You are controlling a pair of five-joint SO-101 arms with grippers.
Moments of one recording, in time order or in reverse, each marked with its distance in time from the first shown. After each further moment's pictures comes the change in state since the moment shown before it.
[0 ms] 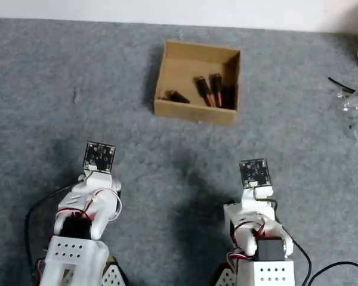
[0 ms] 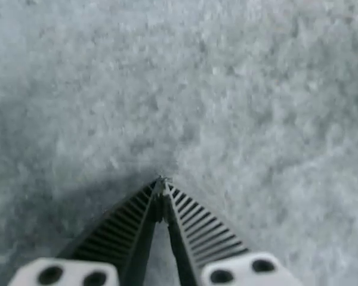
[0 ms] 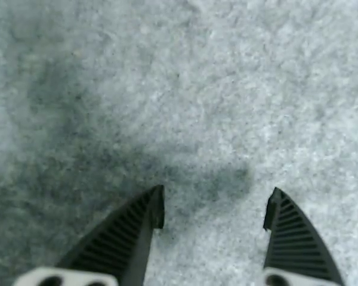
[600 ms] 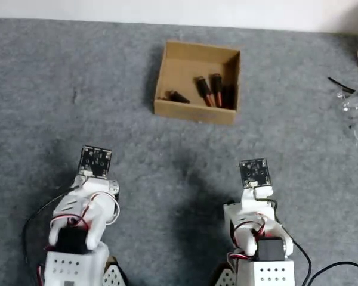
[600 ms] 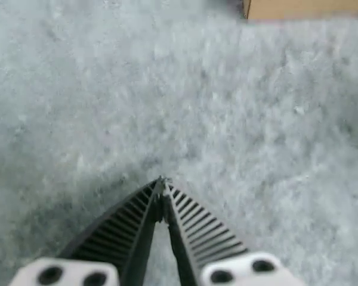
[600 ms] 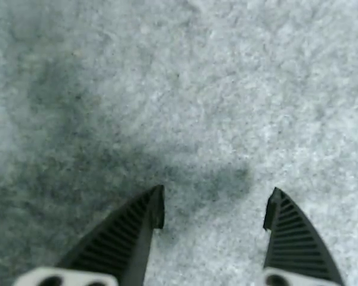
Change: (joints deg) left arm 0.1 -21.8 -0.3 16.4 0.0; right arm 0.0 0.0 0.0 0.0 0.0
